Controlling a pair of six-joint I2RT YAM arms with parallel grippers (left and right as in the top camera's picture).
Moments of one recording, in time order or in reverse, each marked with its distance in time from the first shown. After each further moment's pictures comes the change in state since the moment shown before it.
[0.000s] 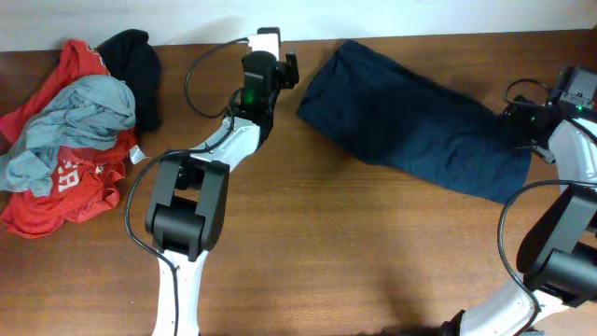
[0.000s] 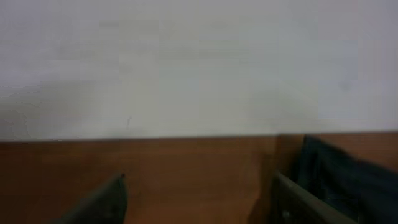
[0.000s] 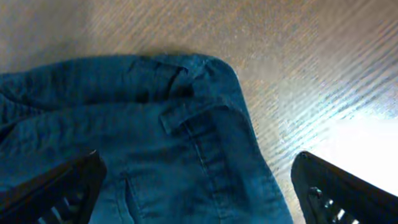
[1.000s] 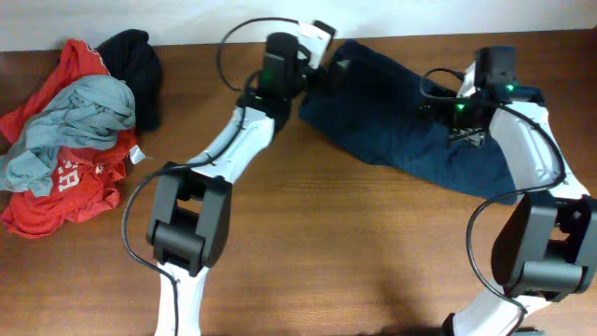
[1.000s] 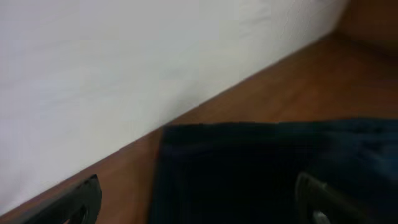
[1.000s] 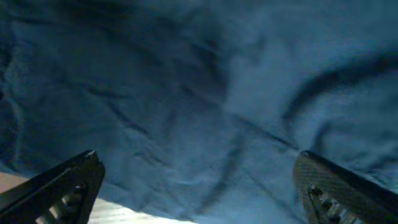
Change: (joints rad) left arm -0.093 -0.094 0.115 -0.237 0.397 0.263; right arm 0.296 -0.040 0.046 -0.175 -0.256 0.011
